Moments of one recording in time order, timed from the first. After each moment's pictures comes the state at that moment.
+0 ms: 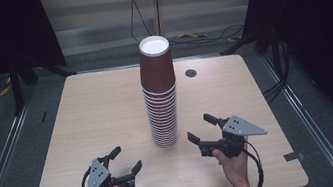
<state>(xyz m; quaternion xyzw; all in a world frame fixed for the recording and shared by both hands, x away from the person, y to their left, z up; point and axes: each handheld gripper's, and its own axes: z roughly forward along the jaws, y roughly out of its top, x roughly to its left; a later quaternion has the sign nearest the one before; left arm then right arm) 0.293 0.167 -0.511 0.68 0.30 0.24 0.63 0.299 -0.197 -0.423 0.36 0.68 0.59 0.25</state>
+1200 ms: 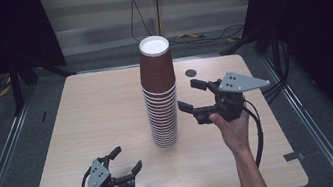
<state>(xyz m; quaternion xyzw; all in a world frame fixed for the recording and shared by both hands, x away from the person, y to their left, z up) 0.293 0.168 -0.511 0.68 0.29 0.24 0.63 0.339 -0.186 -0.313 0.27 0.71 0.61 0.22</state>
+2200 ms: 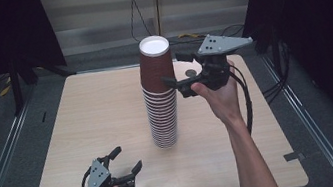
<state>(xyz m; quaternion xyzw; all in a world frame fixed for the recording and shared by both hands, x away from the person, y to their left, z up) 0.293 0.168 -0.511 0.68 0.29 0.24 0.63 0.378 -0.156 -0.247 0.24 0.75 0.58 0.20</state>
